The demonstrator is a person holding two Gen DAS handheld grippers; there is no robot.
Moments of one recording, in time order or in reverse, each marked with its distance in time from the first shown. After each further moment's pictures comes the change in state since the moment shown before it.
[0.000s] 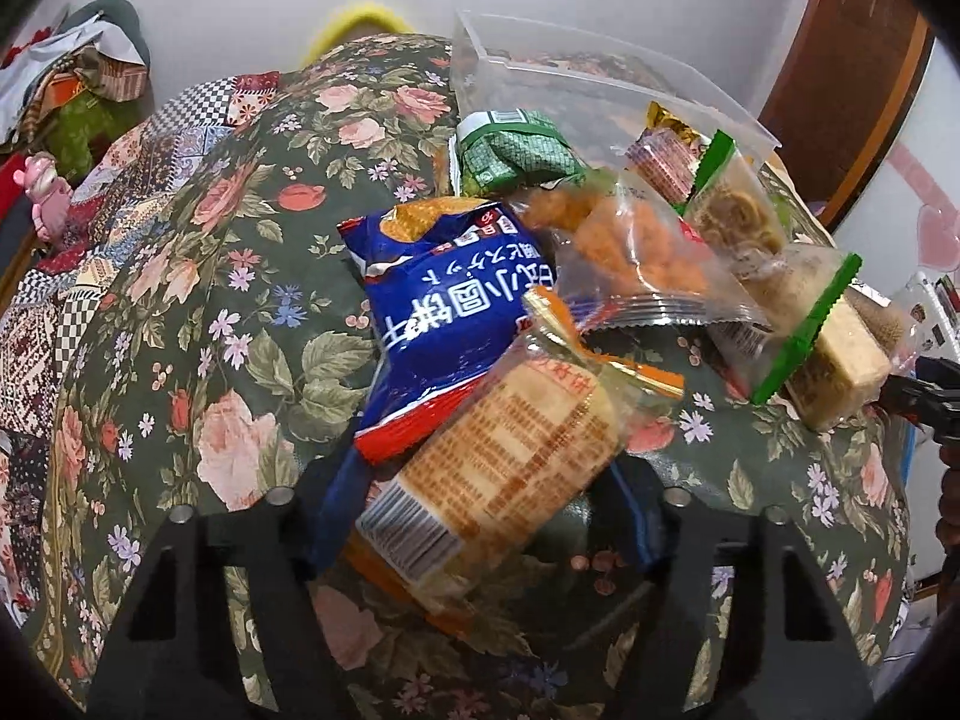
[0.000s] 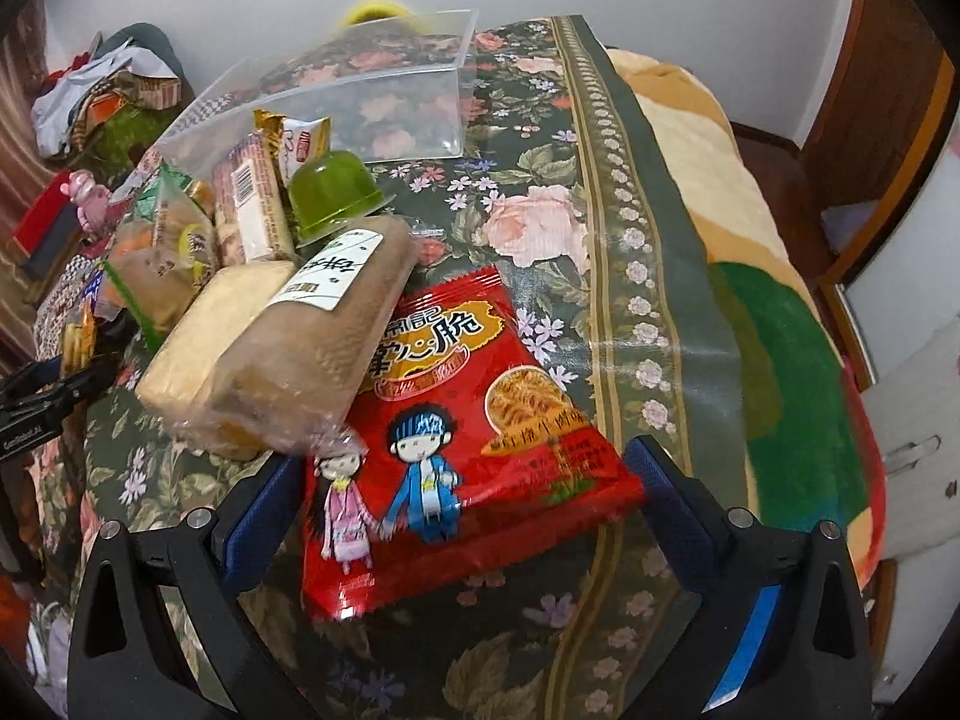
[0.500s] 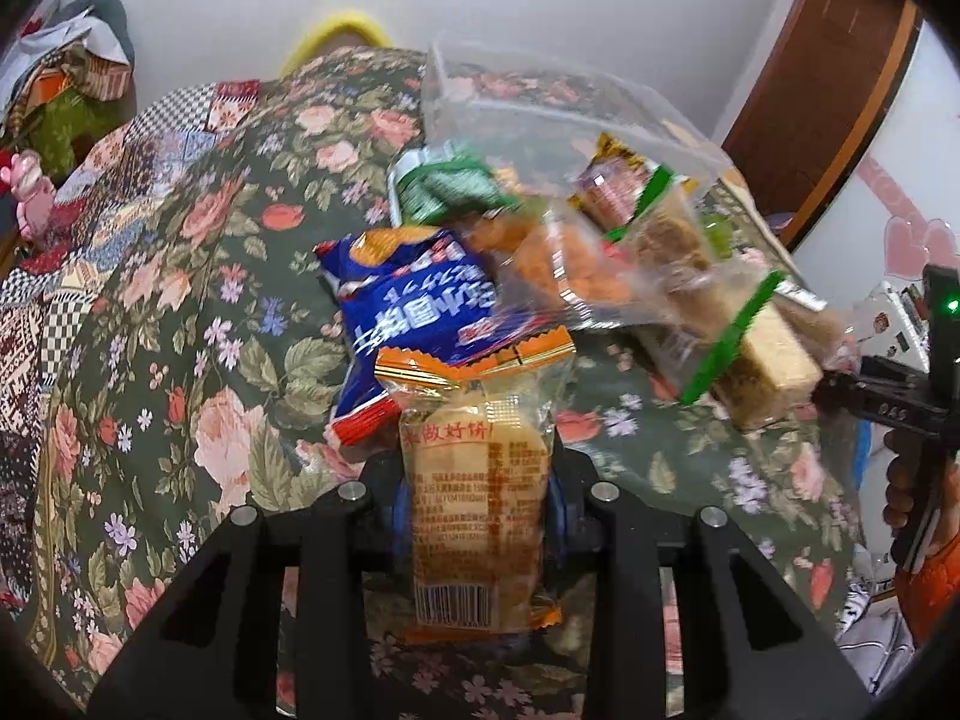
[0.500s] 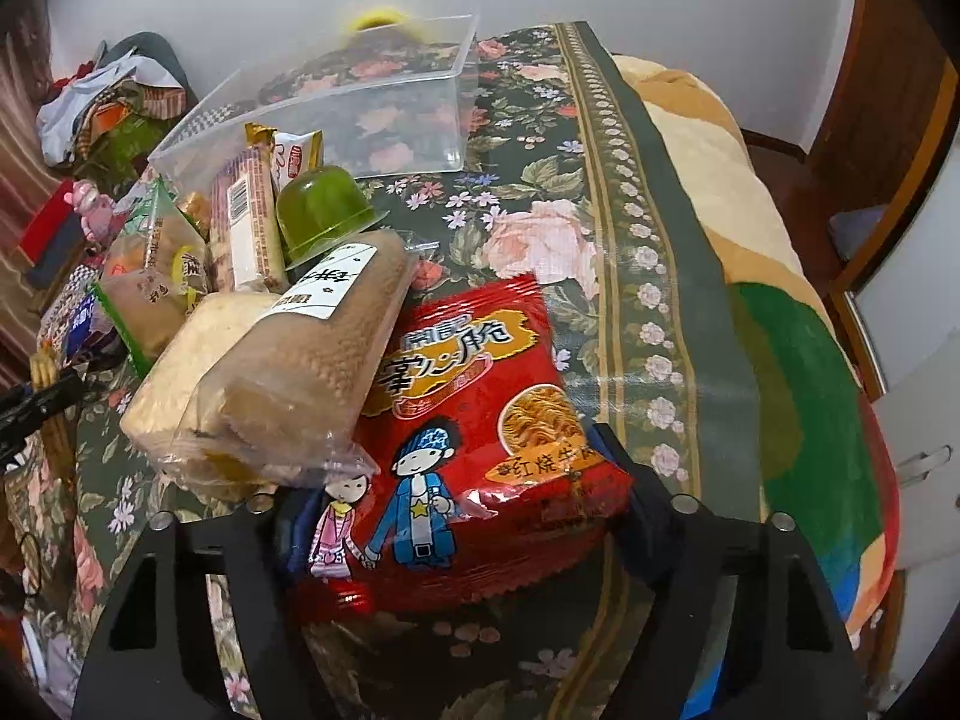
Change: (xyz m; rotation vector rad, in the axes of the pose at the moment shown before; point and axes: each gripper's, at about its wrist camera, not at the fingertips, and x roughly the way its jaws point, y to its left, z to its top) left arm -0.031 -0.011 0.003 -0.001 -0.030 -0.077; right arm 0.003 -0.003 0.005 -0.003 -0.039 -0.006
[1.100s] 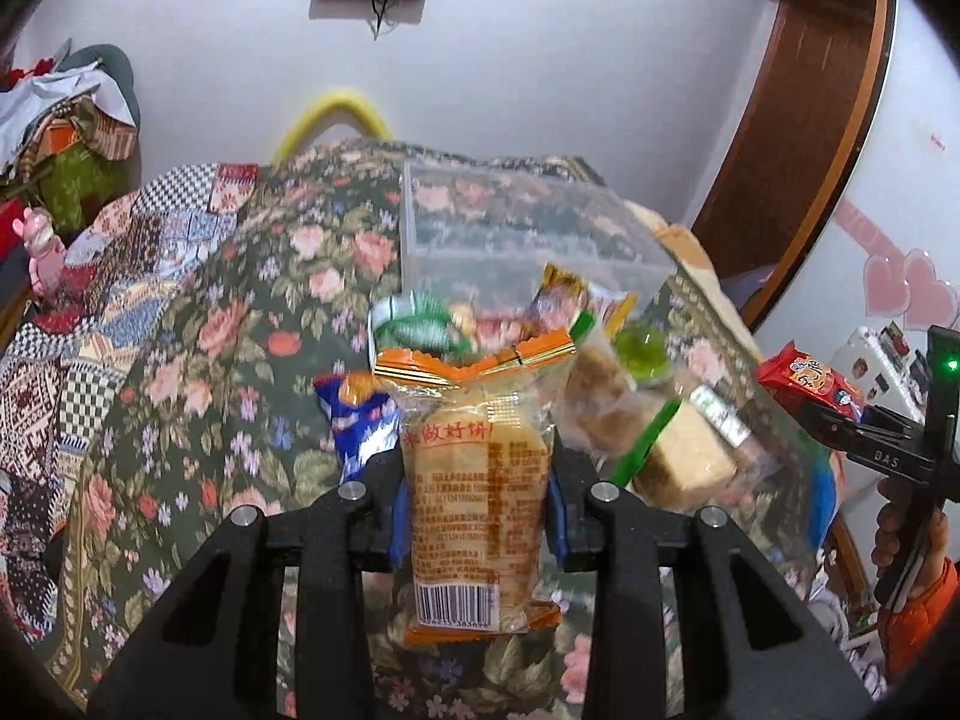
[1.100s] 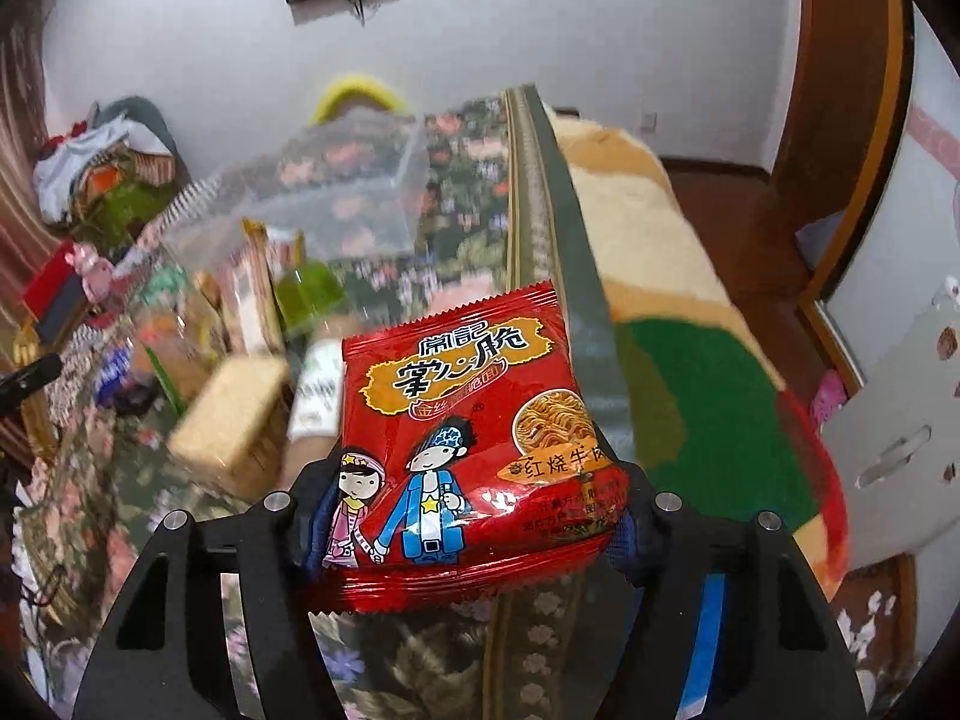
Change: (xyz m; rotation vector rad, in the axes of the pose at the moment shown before) left arm -0.057 -0.025 0.039 0.018 -0.178 -0.008; right arm -0.061 -0.023 0.006 0.056 -0.174 -0.025
